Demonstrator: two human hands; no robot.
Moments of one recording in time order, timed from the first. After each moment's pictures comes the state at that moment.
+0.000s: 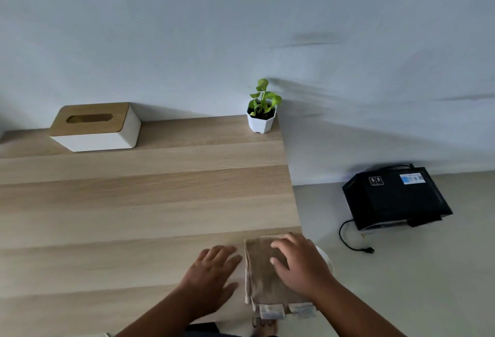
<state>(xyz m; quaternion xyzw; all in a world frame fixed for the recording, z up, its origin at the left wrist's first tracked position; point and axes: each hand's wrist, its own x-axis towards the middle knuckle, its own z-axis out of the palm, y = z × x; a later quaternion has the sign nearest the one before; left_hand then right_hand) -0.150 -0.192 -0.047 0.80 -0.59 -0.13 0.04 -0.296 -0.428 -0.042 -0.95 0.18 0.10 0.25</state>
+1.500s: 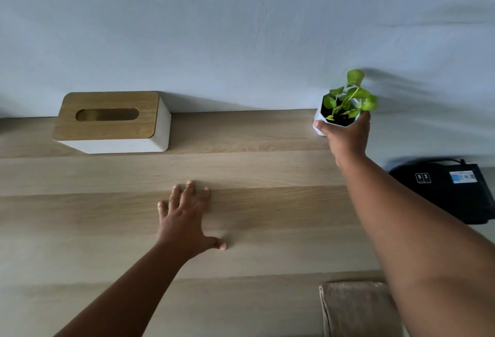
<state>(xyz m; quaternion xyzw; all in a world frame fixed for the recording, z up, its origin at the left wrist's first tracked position) 0.119 -0.151 -0.061 0.92 -0.31 -0.24 -0.02 0.057 -0.559 -0.045 -0.69 0.49 -0.29 0.45</state>
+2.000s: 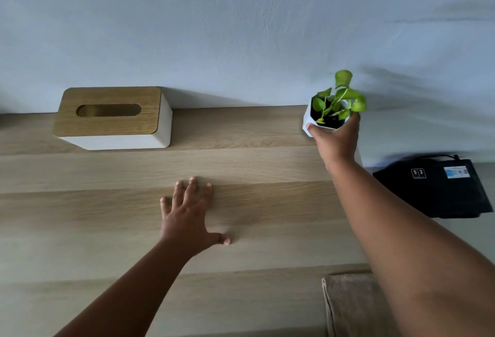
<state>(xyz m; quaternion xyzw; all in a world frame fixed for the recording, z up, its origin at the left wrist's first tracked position) 0.120 -0.145 -0.071 0.92 -0.32 -0.24 -0.01 0.059 -0.519 -0.042 -0.71 0.48 -0.29 0.43</state>
